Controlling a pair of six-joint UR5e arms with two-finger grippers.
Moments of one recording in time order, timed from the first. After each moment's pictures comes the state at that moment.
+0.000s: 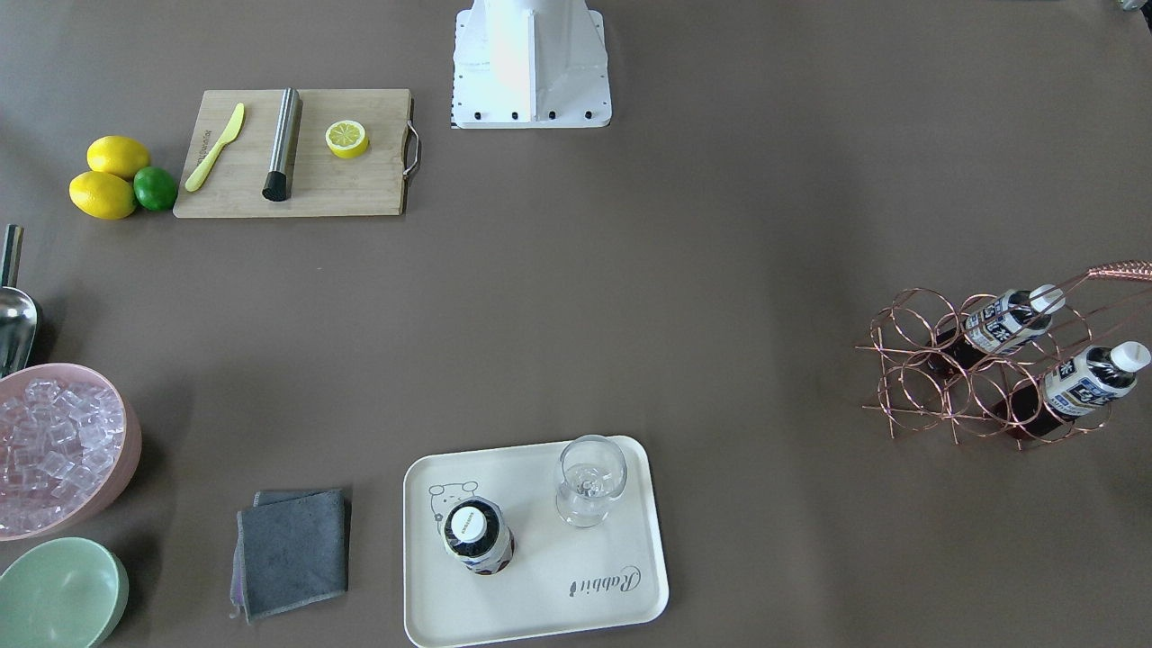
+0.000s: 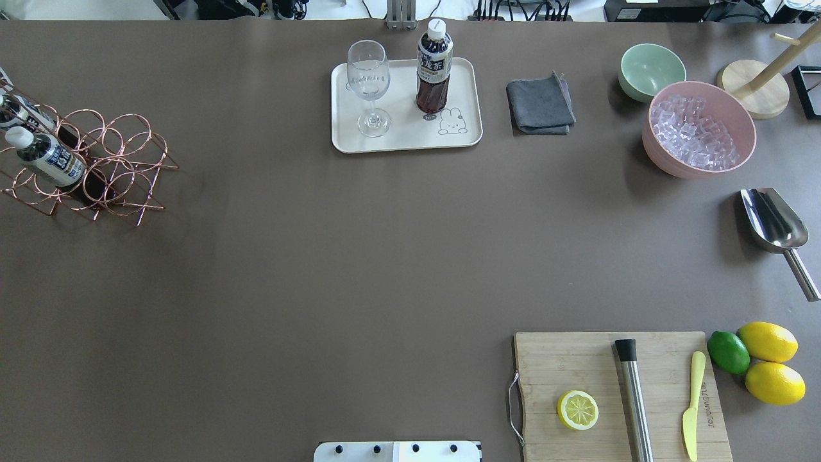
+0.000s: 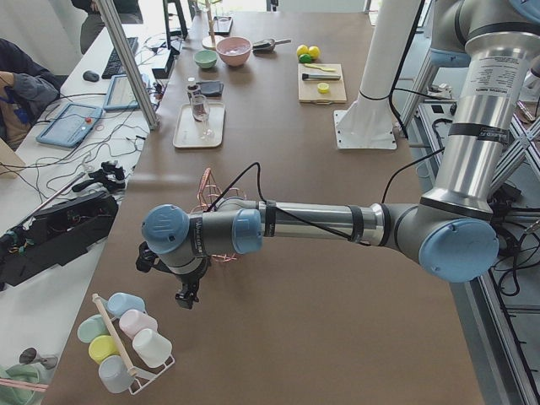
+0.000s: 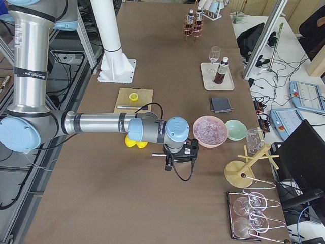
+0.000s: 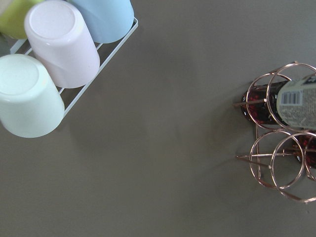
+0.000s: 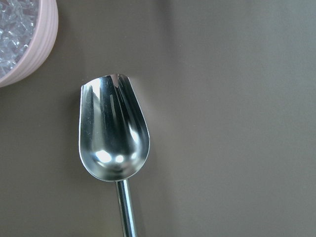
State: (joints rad) left arm -1.68 -1.78 -1.41 -1.45 -2.44 0.31; right arm 1.55 -1.70 1.74 -1.66 2.46 0.09
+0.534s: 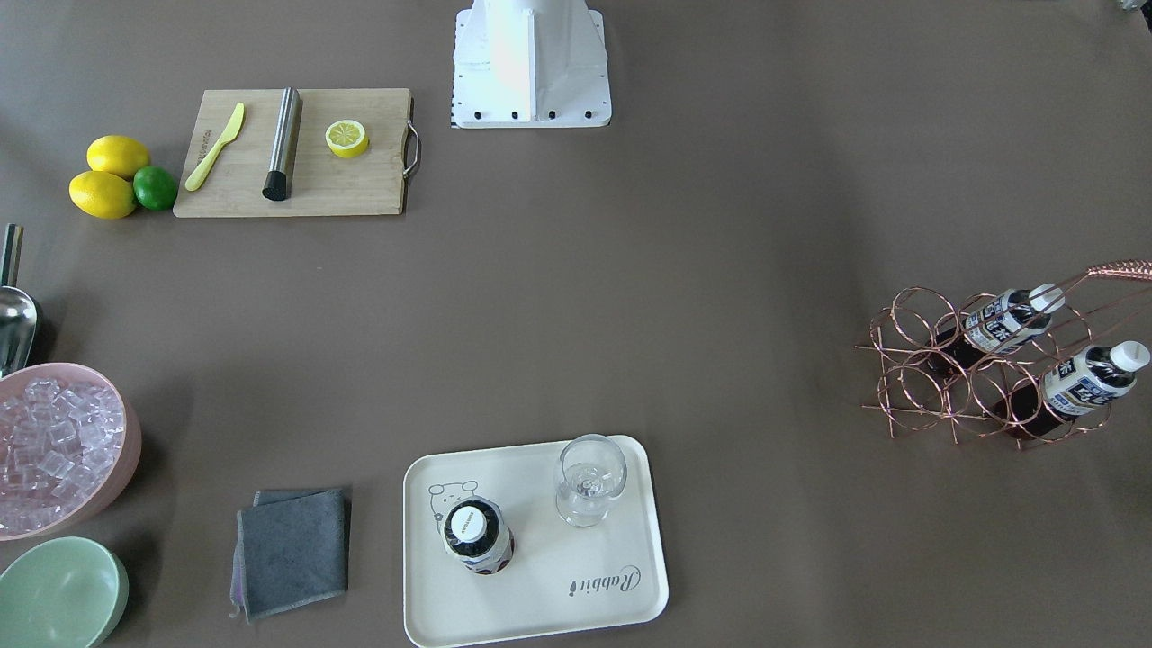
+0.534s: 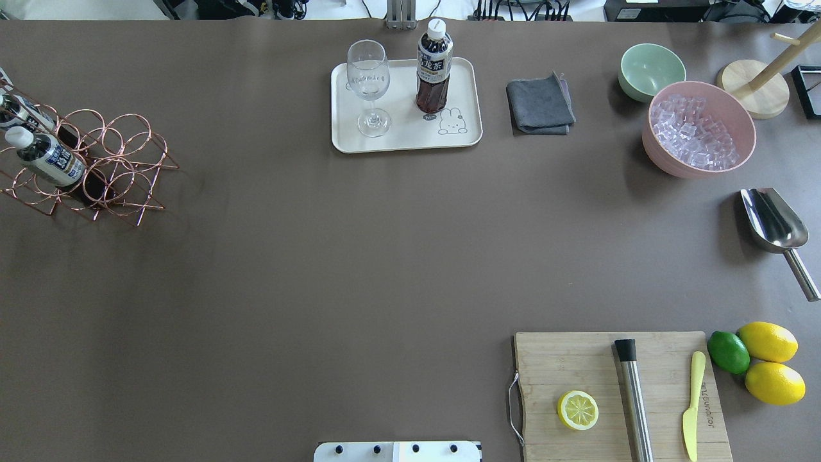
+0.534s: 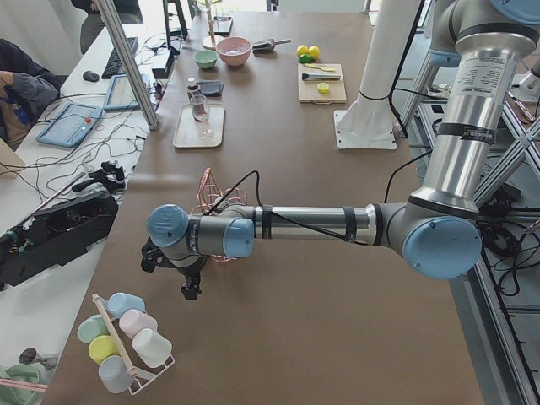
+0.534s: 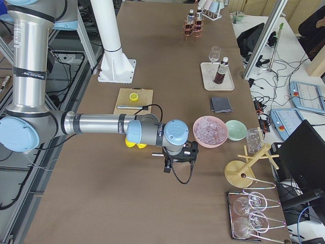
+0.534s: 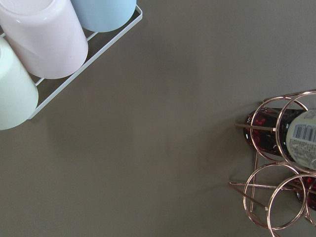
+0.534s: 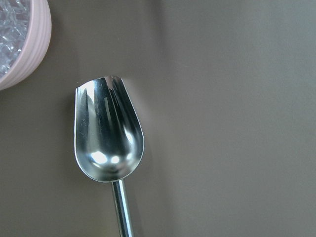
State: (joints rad) left arm -1.57 -1.78 -1.35 -1.62 -2.44 -0.01; right arm 1.57 -1.70 1.73 -1.67 2.47 0.09
